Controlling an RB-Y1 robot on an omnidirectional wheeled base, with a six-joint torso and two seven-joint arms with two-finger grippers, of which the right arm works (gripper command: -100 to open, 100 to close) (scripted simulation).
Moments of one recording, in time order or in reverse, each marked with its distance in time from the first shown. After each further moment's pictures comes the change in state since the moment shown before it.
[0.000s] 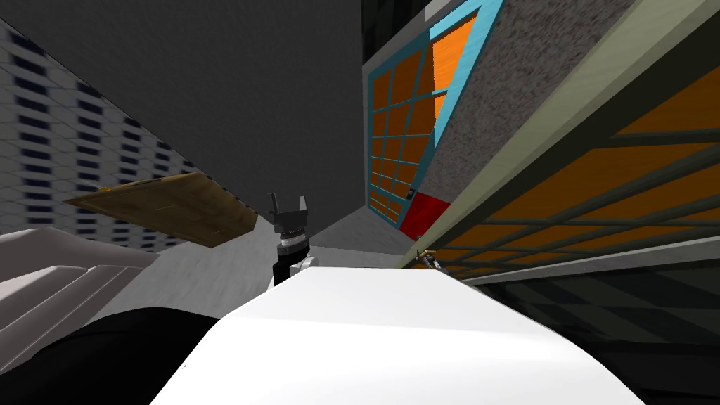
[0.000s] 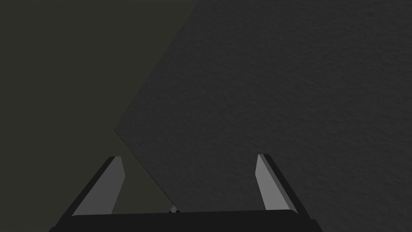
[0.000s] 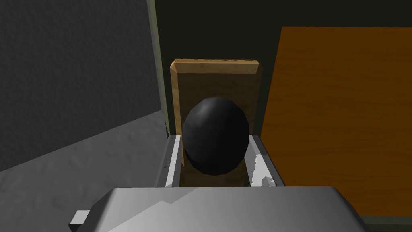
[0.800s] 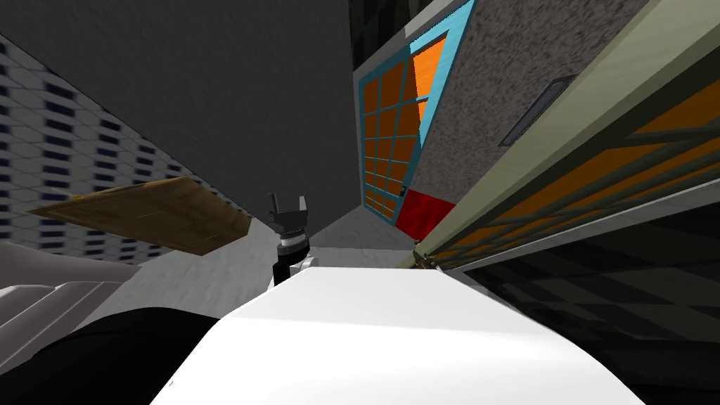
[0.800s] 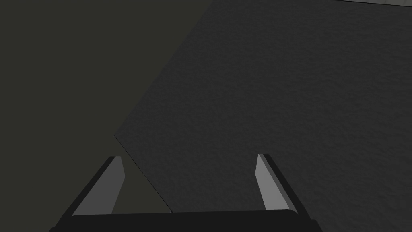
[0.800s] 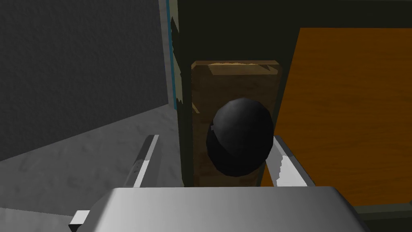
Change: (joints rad) arm 0.048 -0.023 0.049 -0.008 0.050 -0.068 0.006
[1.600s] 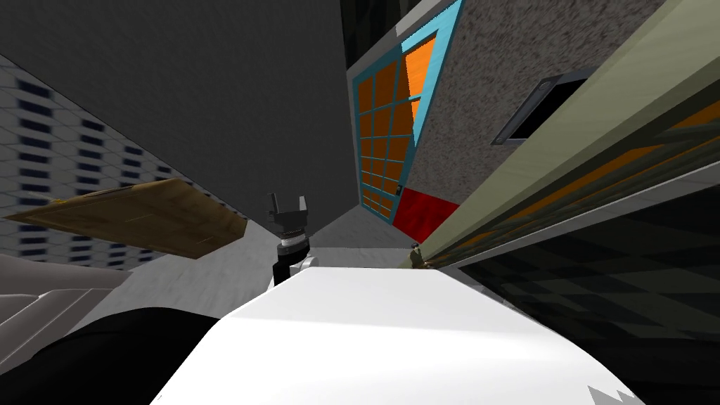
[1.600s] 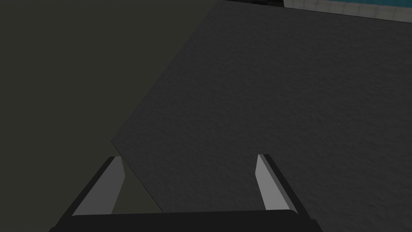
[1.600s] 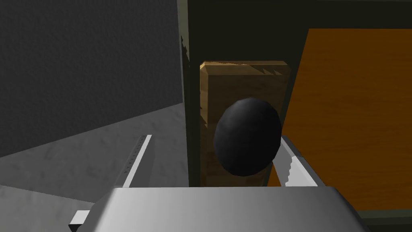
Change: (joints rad) arm 0.027 -0.004 0.055 0.020 0.058 -0.092 0.005
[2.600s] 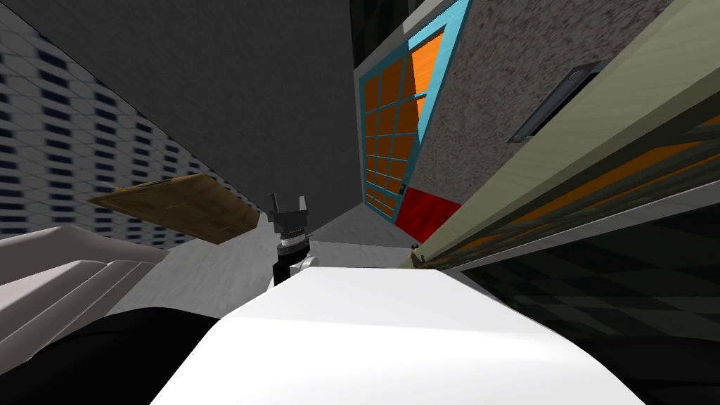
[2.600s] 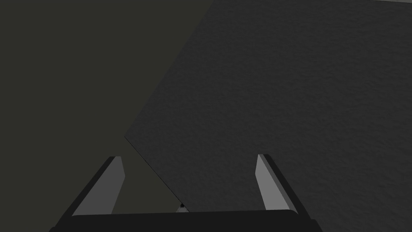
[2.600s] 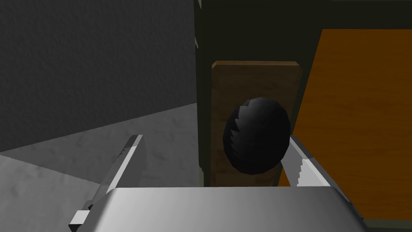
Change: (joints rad) arm 0.032 -0.011 0.024 -0.035 0.025 -0.020 0.014
